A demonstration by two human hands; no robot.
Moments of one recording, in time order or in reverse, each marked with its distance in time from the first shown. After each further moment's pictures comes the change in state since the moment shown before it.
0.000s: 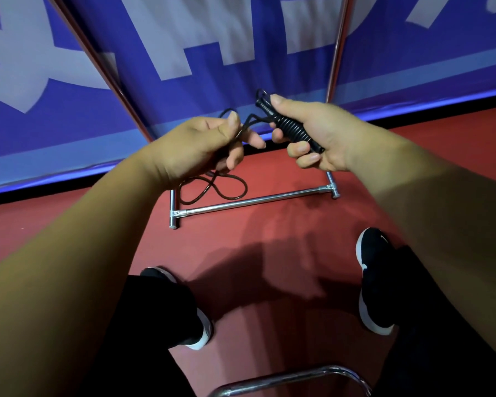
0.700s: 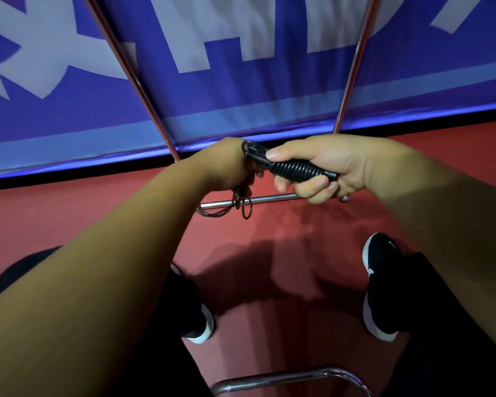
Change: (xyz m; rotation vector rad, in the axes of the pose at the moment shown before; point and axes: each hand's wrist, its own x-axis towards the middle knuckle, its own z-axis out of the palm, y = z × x) left_hand 0.021 -0.033 0.009 0.711 0.124 -0.243; right_hand -0.020 0.014 0.025 -0.206 -0.392 0.244
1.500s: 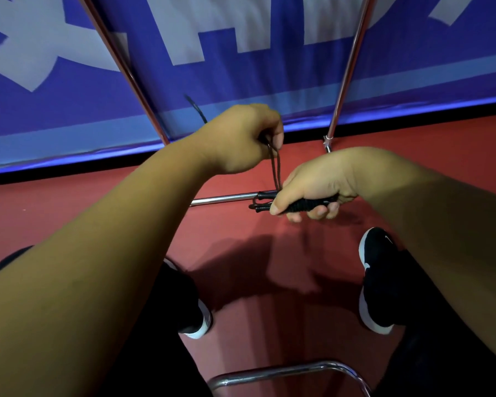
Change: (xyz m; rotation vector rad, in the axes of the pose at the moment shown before) left_hand -0.004 0.031 -0.018 0.098 0.122 0.343; right_hand 0.019 0.027 -0.001 -0.557 0.010 0.334
